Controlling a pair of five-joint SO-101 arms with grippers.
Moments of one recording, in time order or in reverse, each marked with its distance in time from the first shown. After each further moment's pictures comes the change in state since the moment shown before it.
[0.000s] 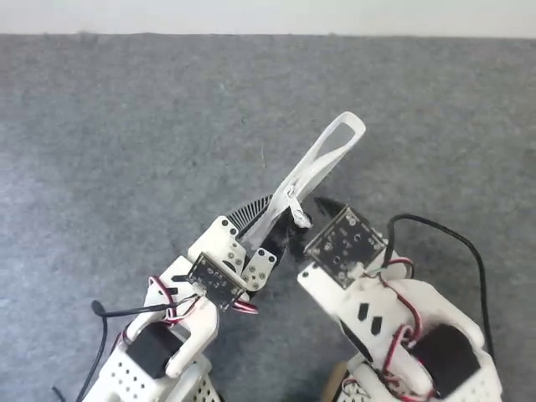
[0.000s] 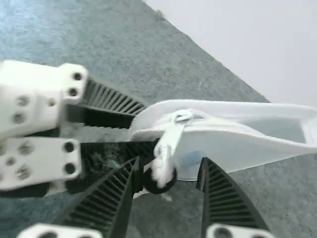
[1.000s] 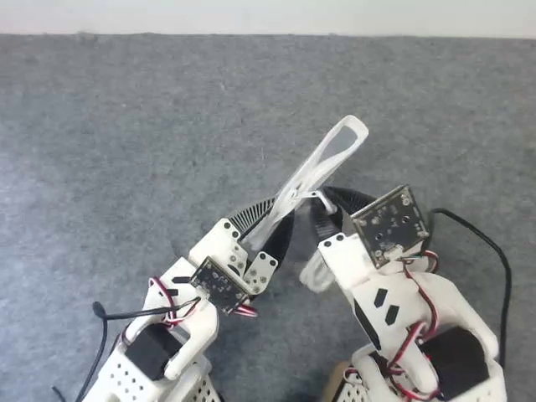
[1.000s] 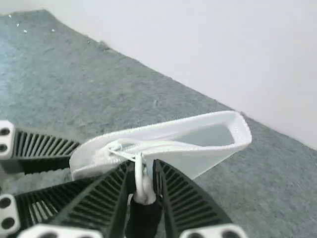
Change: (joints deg) left arm 0.3 -0.2 -0.6 3.0 -2.1; right arm 9.6 0.1 -5.0 -3.3 -5.7
